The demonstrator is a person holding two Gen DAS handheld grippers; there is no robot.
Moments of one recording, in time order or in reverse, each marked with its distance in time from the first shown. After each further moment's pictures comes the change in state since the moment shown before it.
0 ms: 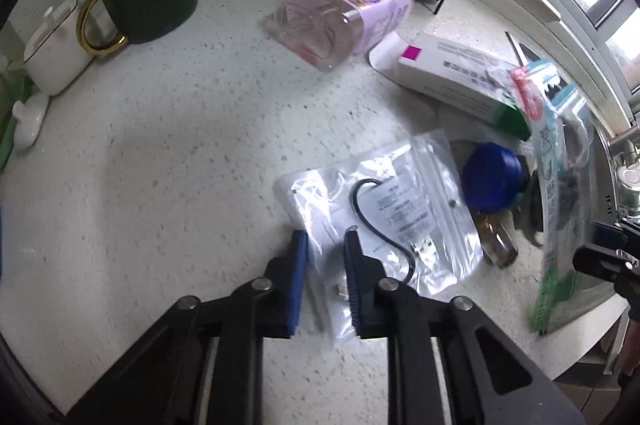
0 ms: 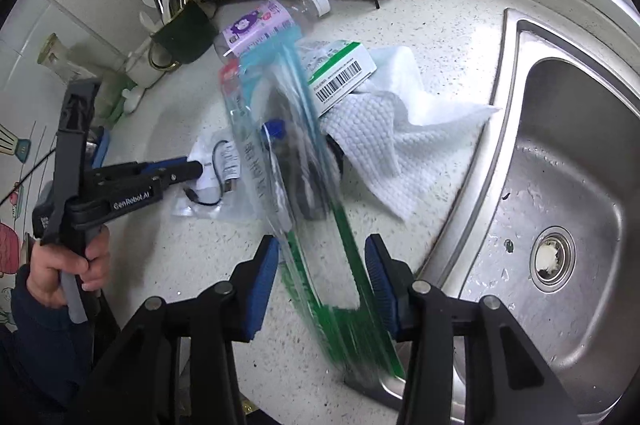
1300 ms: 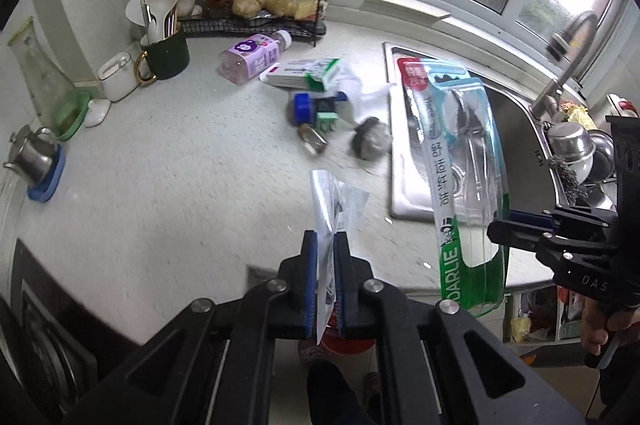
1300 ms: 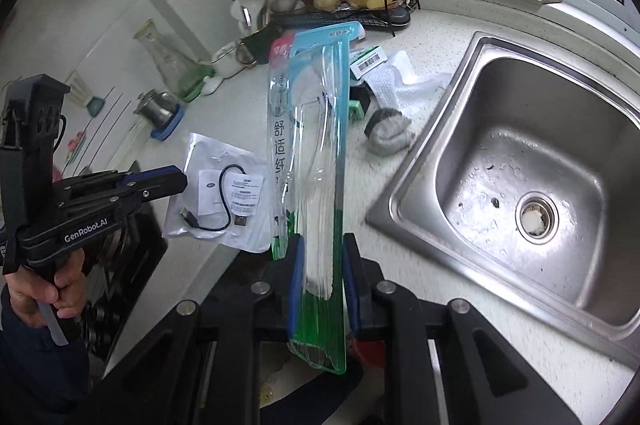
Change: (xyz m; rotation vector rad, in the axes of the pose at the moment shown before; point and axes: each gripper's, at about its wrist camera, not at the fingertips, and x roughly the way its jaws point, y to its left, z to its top) left arm -0.196 -0.128 -0.186 0.074 -0.199 0.027; right arm -0.120 0.004 -0.138 -0.076 -0.172 0.098
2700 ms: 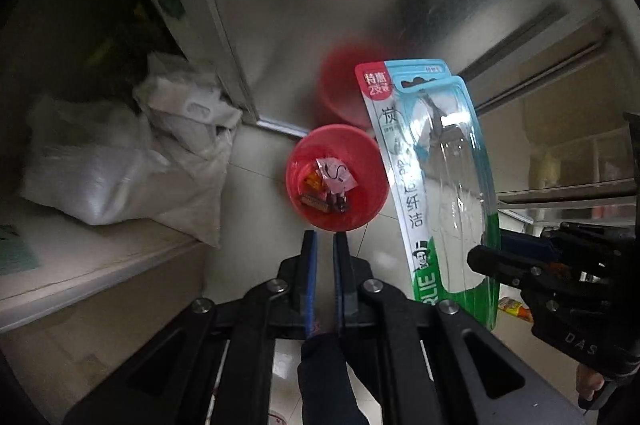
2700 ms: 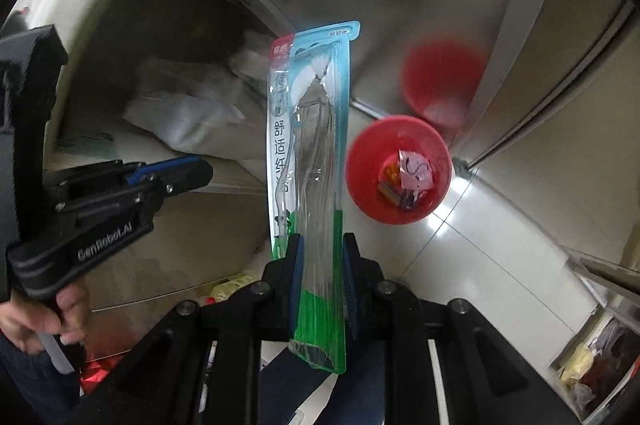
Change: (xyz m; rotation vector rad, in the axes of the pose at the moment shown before) left arm 0.235 -0.039 -0.297 -0.172 0.387 0.019; right arm 0.217 -0.041 -0.257 0.043 0.444 0.021
